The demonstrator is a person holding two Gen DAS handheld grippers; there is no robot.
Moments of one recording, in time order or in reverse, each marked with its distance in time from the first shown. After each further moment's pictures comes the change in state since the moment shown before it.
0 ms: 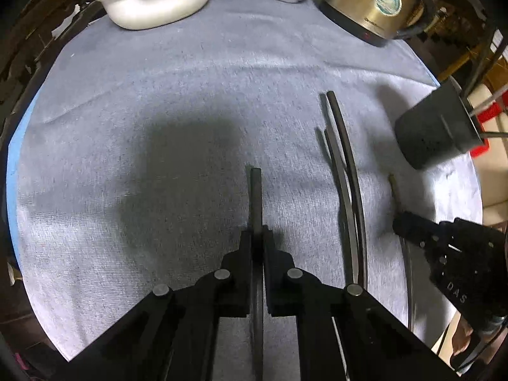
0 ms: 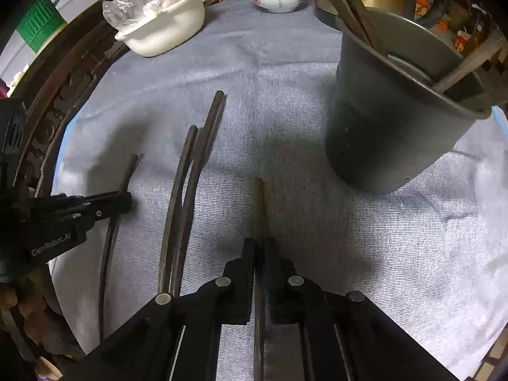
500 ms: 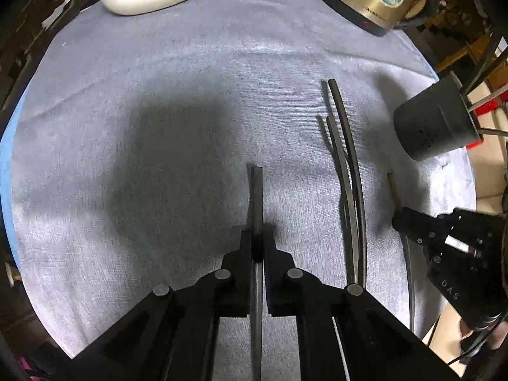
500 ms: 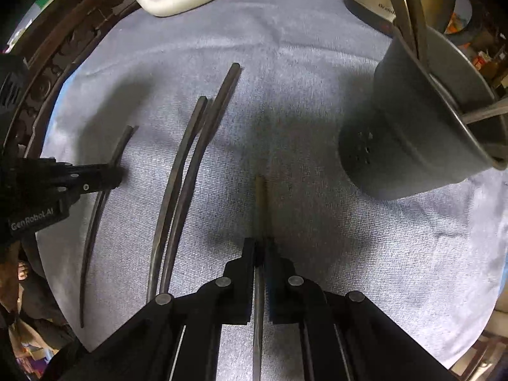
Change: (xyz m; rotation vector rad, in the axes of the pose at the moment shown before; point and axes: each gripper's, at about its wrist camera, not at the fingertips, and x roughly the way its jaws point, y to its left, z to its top) left arm 0.000 0.014 -0.005 -0.016 0.059 -0.047; right arm 0.007 0.017 0.007 -0.118 0.104 -0.065
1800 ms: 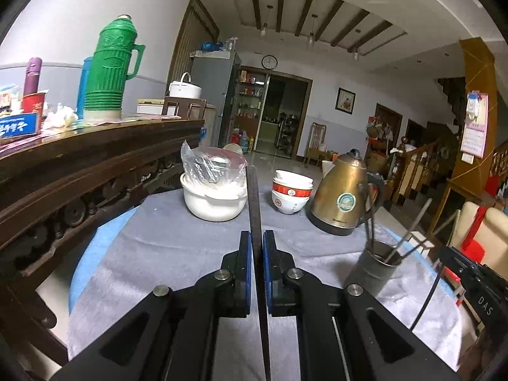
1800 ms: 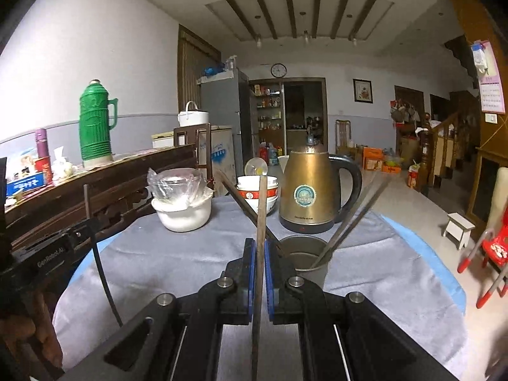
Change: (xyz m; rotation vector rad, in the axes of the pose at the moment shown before) left arm -0.171 -0.002 -0.142 -0.069 -1.065 0.076; right arm -0.160 0.010 -0.129 0.111 -1.030 -0.141
